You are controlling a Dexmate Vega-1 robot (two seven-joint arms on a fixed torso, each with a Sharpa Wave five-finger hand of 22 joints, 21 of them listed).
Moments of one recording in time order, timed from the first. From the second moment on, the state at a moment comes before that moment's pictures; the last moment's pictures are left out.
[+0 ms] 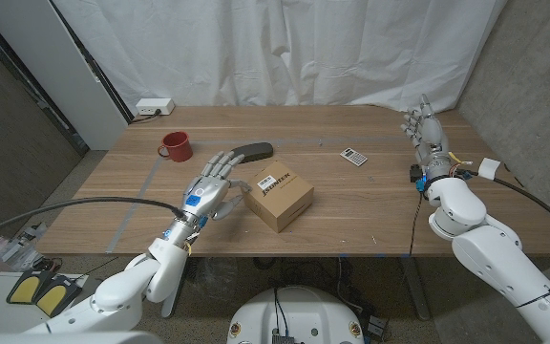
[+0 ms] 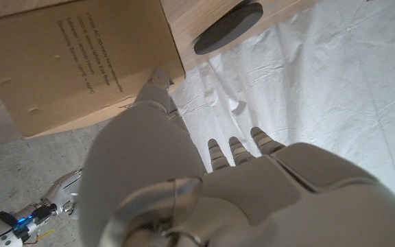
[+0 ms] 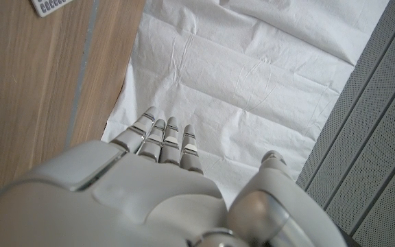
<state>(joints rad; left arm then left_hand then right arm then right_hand) 1.37 0.98 0.45 -2.03 0.85 0.26 0.65 1.18 0.04 0.23 -0.13 0.21 0.82 -0.19 0.28 0.19 0.01 -0.14 0.21 0.19 -0.07 -0.03 0.19 0.18 -0.08 0.08 0.20 0.18 -1.31 -0.63 -0.07 -2.08 0.54 0.02 -0.46 0.22 0.03 0.21 -0.05 0.19 0.21 0.07 0.20 0.19 0.23 0.10 0.22 0.18 0.13 0.06 0.18 0.18 0.22 -0.02 0.23 0.18</state>
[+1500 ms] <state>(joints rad) 1.37 0.95 0.47 -2.02 0.83 0.28 0.69 1.18 0.04 0.21 -0.12 0.21 0.82 -0.19 0.27 0.19 0.02 -0.13 0.21 0.19 -0.07 -0.04 0.19 0.18 -0.09 0.09 0.20 0.18 -1.32 -0.64 -0.06 -2.10 0.57 -0.03 -0.47 0.21 0.03 0.20 -0.06 0.19 0.21 0.07 0.20 0.19 0.24 0.10 0.22 0.18 0.13 0.06 0.18 0.18 0.22 -0.02 0.22 0.18</state>
